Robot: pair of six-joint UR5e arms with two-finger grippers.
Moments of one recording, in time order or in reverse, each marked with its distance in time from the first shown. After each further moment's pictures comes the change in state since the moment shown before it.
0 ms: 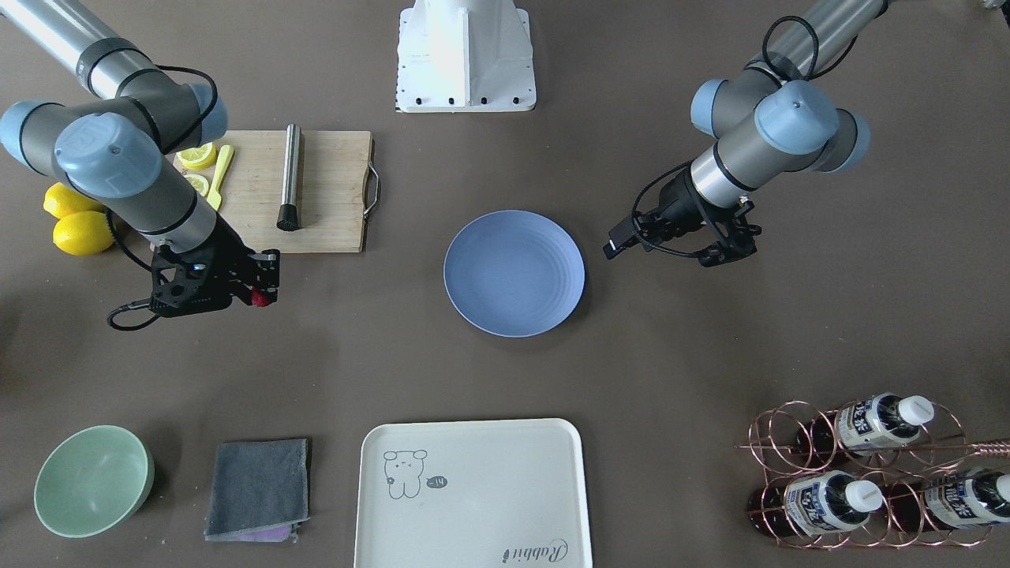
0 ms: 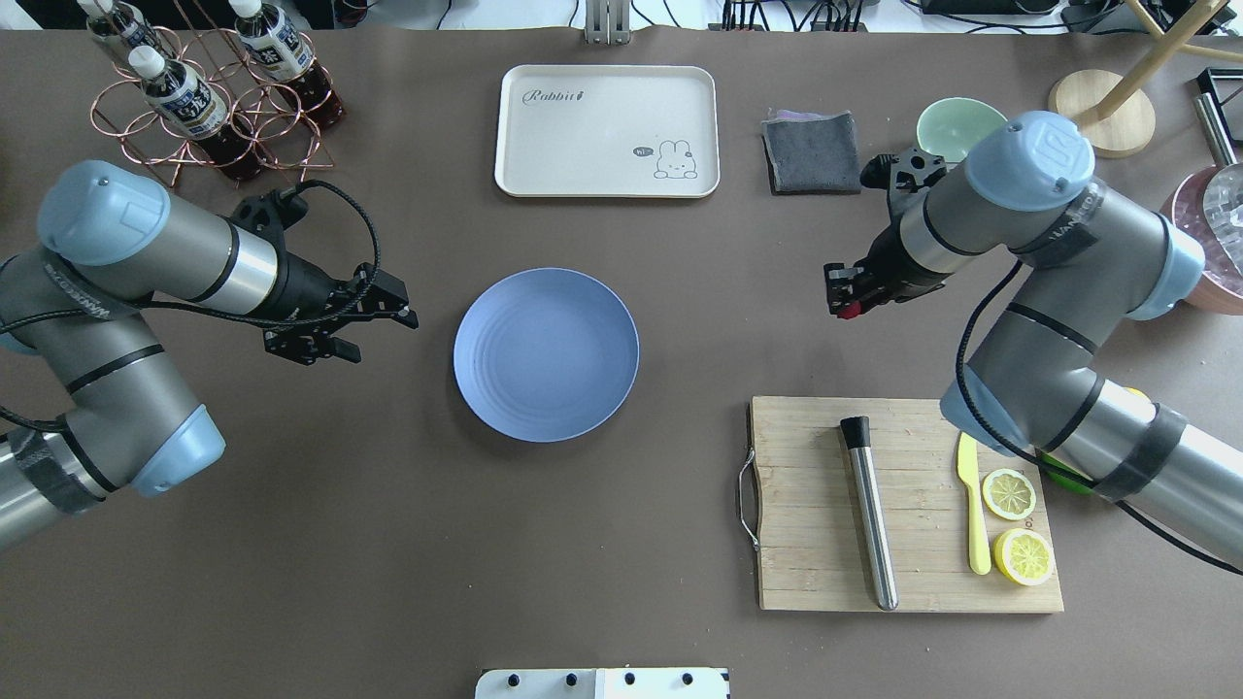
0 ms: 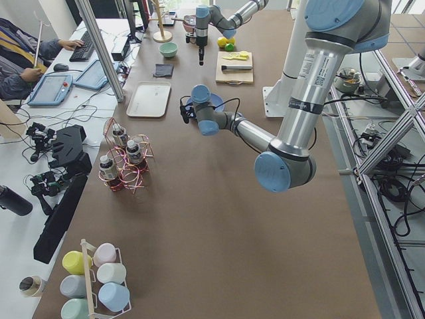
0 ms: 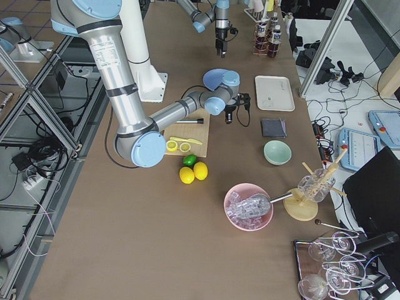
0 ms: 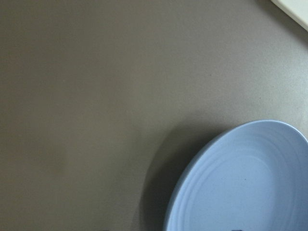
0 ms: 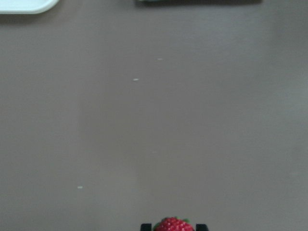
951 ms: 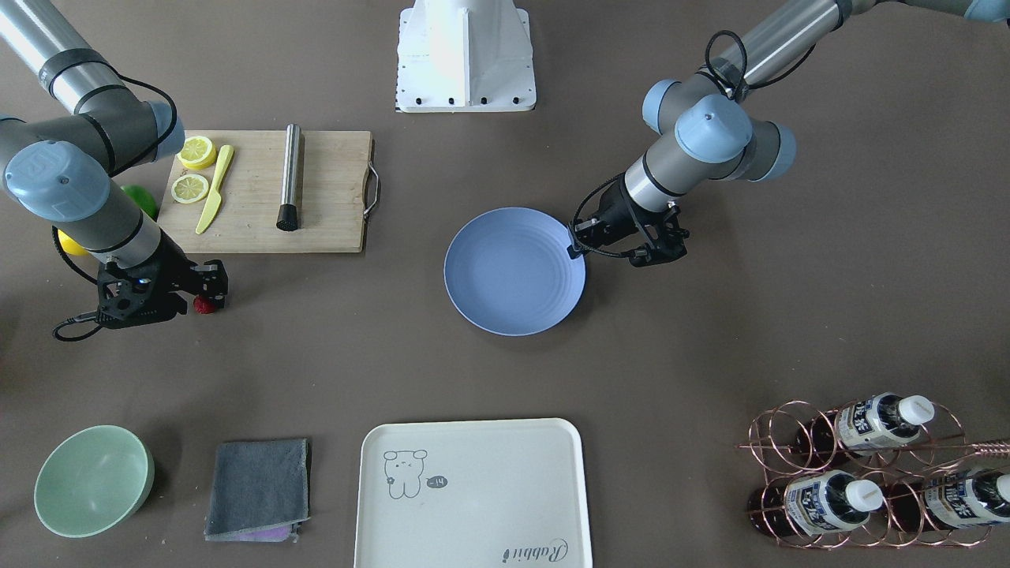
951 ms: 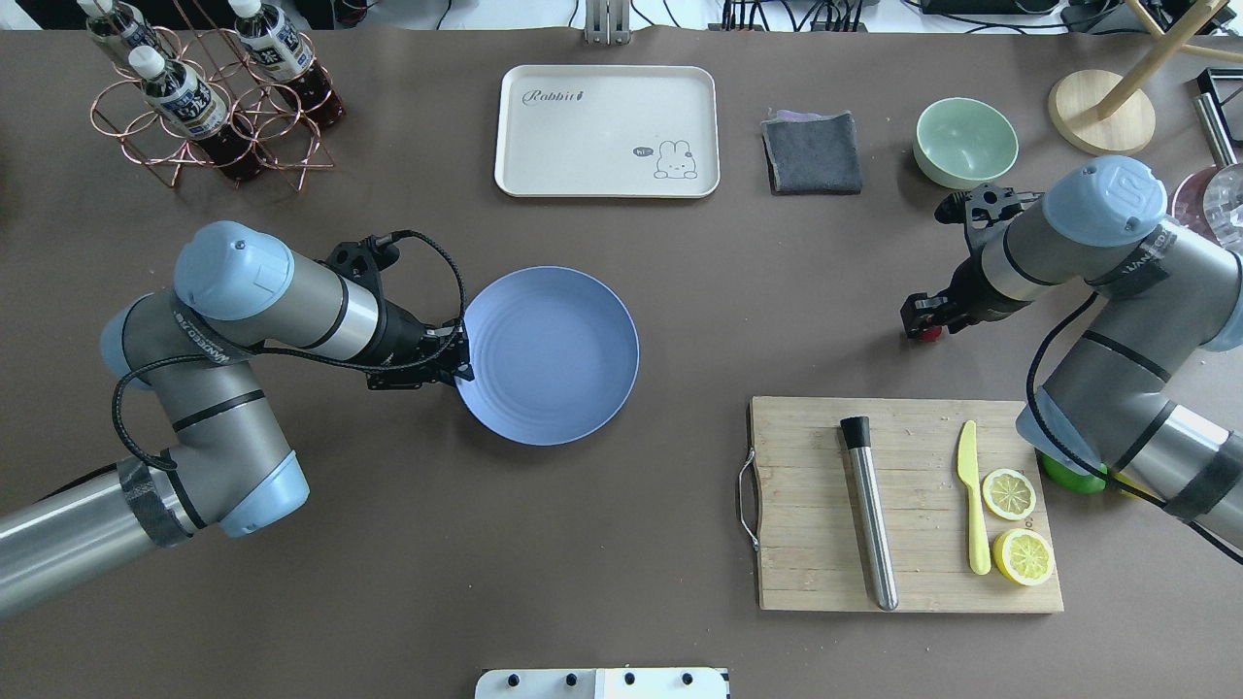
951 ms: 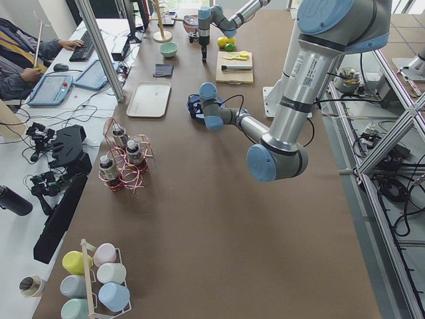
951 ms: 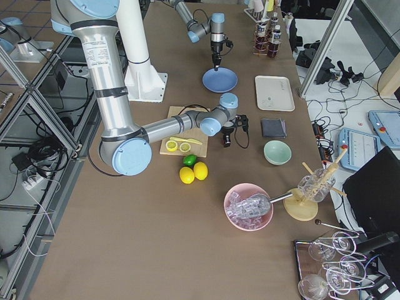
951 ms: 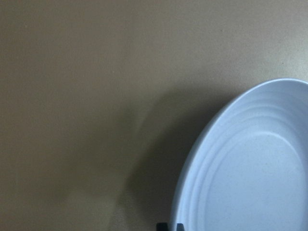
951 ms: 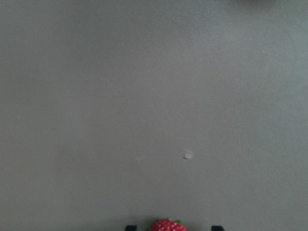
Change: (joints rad) left arm 0.142 -0.125 0.096 0.005 0.115 -0.014; right arm 0.066 -0.181 -0.067 0.105 0.007 -0.197
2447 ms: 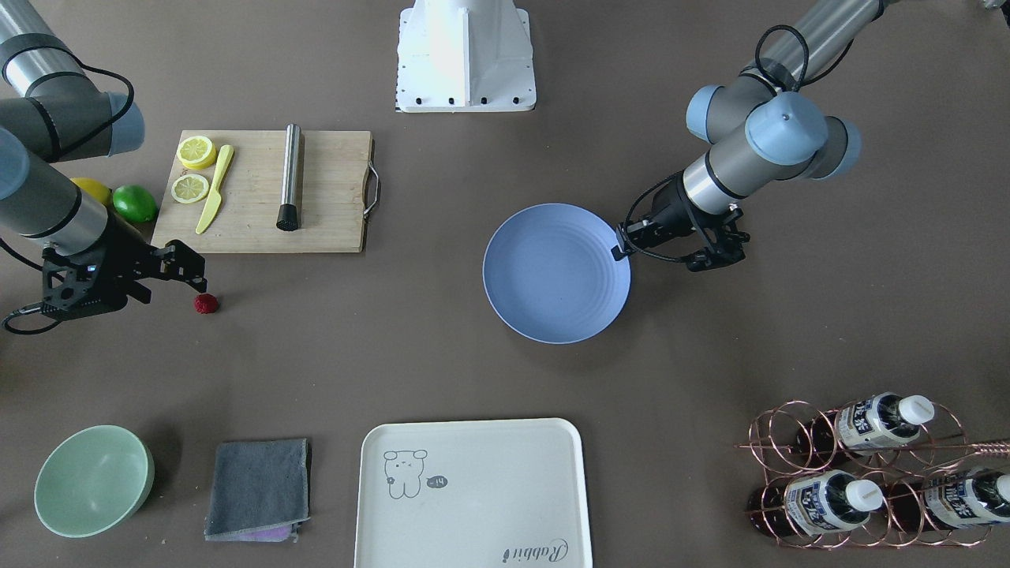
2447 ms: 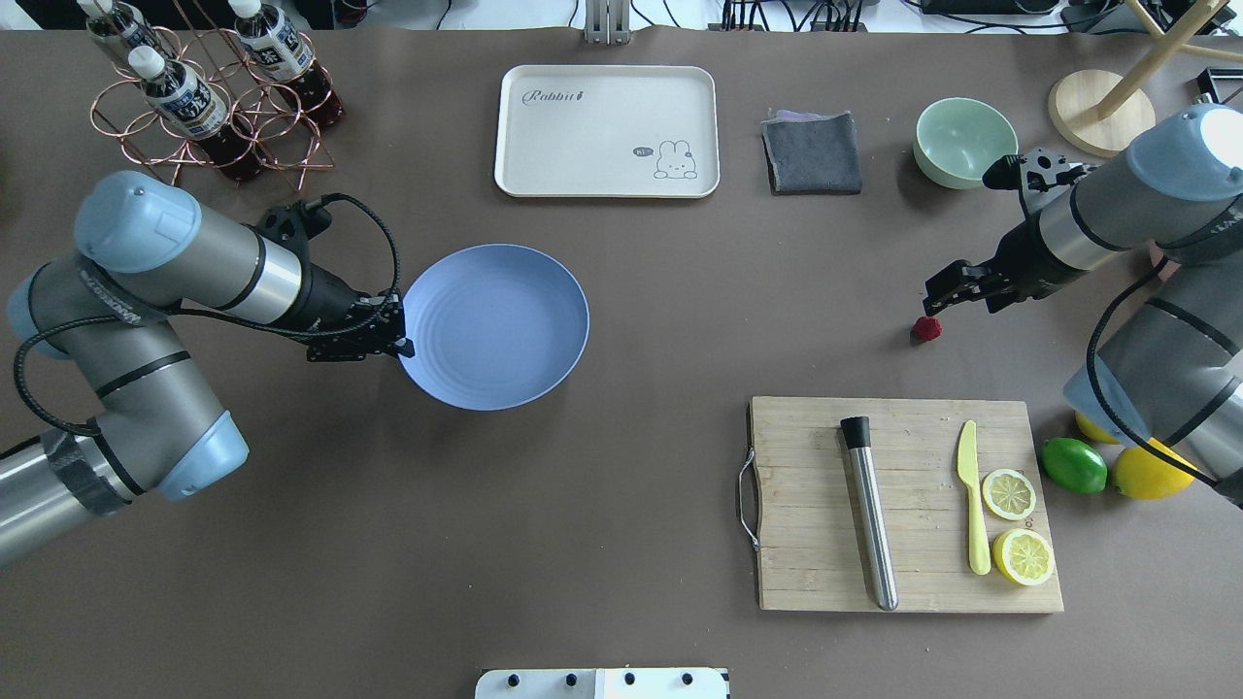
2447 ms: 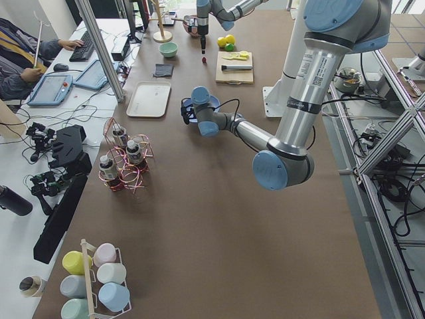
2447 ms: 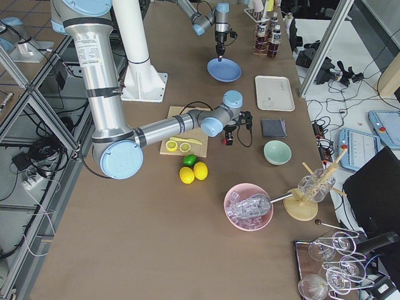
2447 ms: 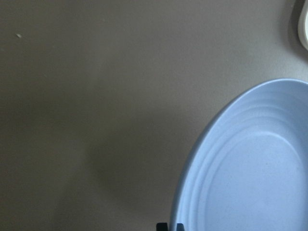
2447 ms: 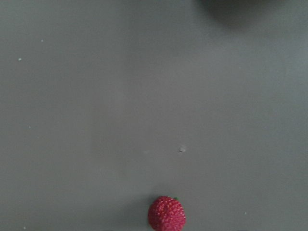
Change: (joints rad) left arm -0.079 0.052 -0.031 -0.005 -0.089 0.027; right arm 0.071 -0.028 0.058 0.012 0.120 -0.006
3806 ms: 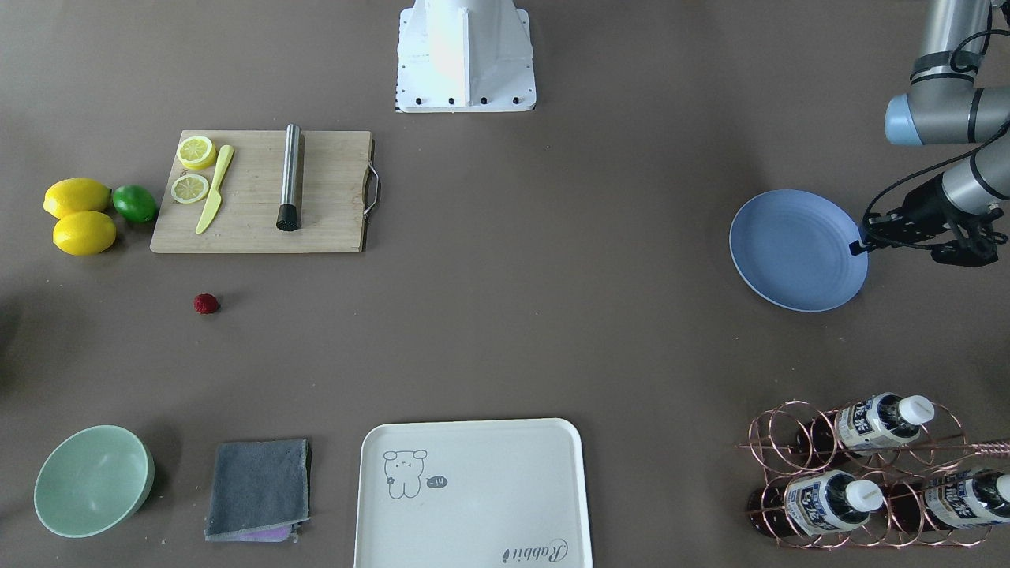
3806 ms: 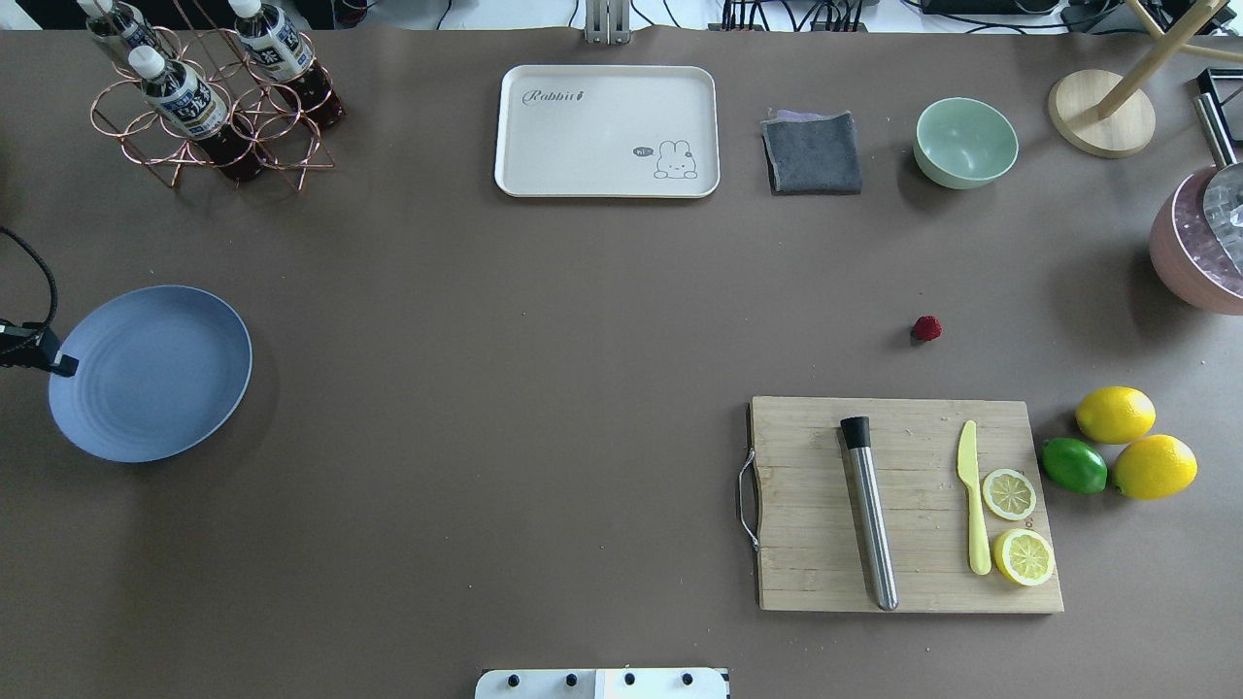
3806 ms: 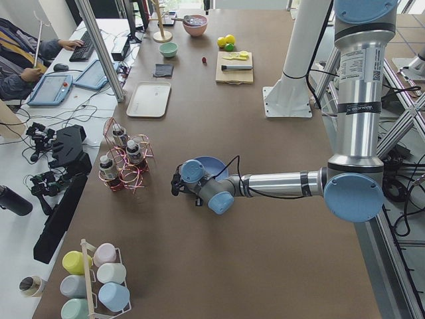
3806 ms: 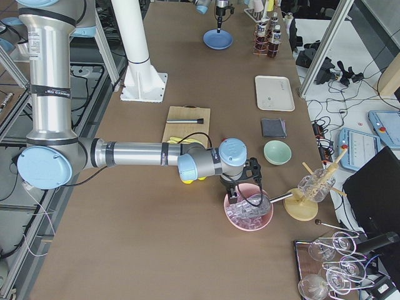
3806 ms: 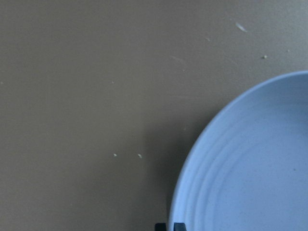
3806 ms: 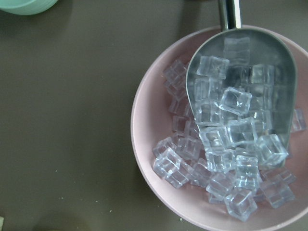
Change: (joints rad) left arm -0.404 0.386 0.131 -0.029 -0.279 0.797; right arm 0.542 -0.214 -0.026 -0.202 0.203 -0.716
